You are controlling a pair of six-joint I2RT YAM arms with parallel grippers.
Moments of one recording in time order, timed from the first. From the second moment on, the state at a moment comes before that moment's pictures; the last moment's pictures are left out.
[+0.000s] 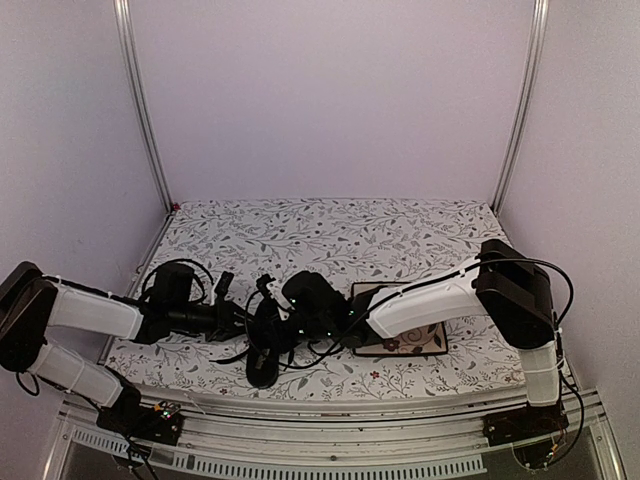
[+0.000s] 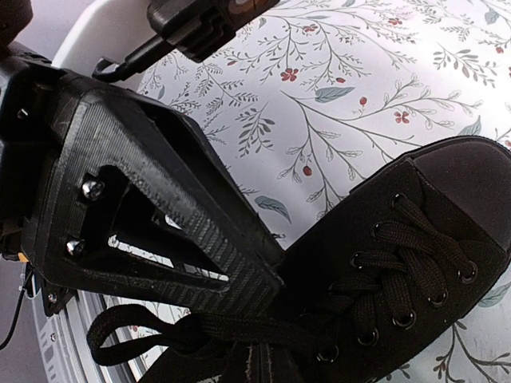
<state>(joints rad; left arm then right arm) -0.48 1.35 0.35 0.36 0.65 -0.78 1.18 2.14 1.39 0.15 -0.04 0.46</state>
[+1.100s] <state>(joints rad) -0.50 1.44 0.33 0.50 0.70 -0.83 1.18 2.14 1.39 0.12 -0.03 0.46</state>
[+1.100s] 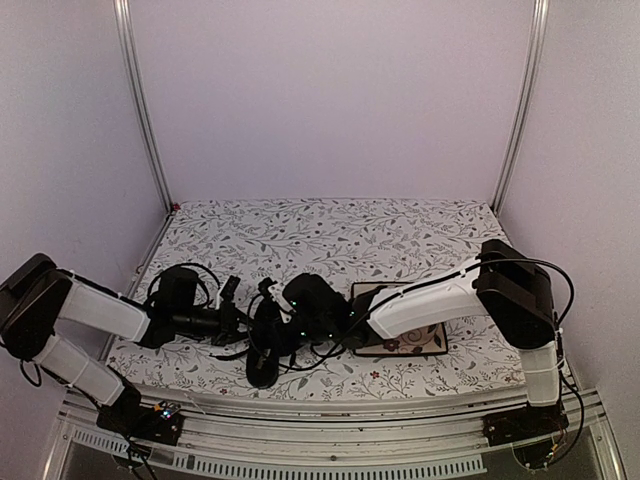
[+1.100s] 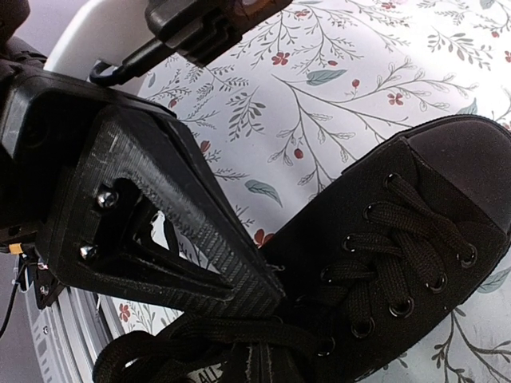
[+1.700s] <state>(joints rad) -0.52 1.36 0.33 0.38 0.61 -0.83 1.18 1.94 1.19 0.16 0.05 0.47</state>
